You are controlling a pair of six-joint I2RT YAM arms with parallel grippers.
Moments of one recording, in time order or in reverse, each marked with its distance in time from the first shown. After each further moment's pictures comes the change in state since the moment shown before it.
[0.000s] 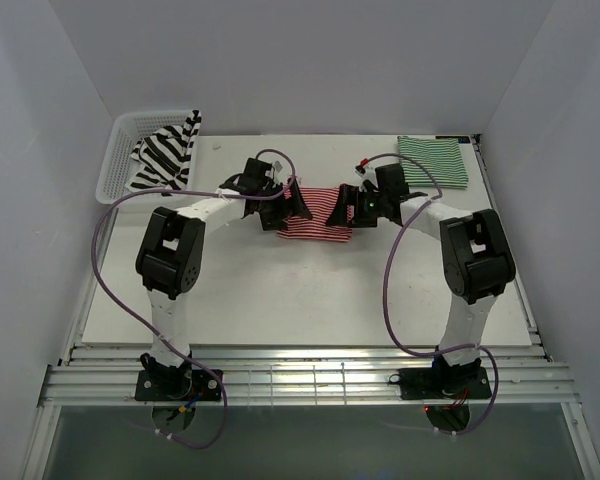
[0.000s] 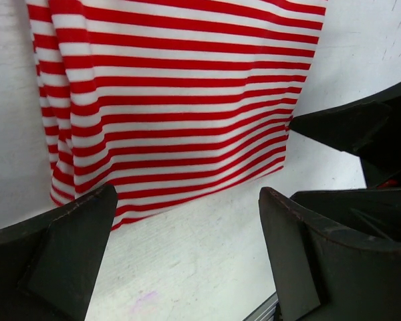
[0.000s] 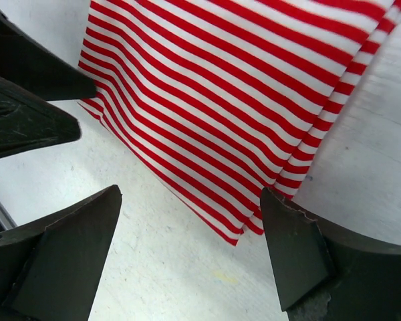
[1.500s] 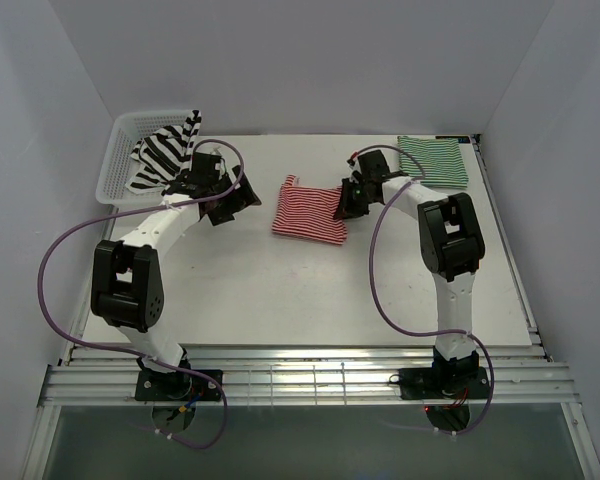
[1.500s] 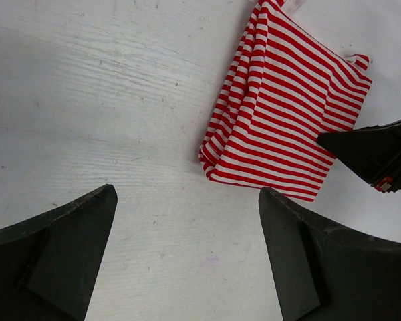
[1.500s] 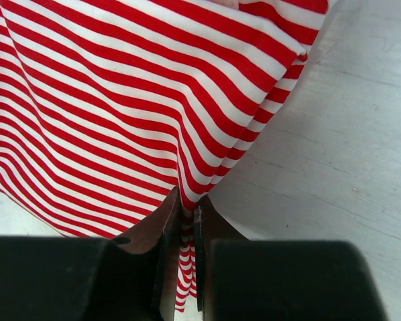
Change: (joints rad) left arm 0.189 -0.357 -0.182 -0.135 -0.256 0.019; right arm 0.029 0.255 0.375 -0.293 0.196 0.031
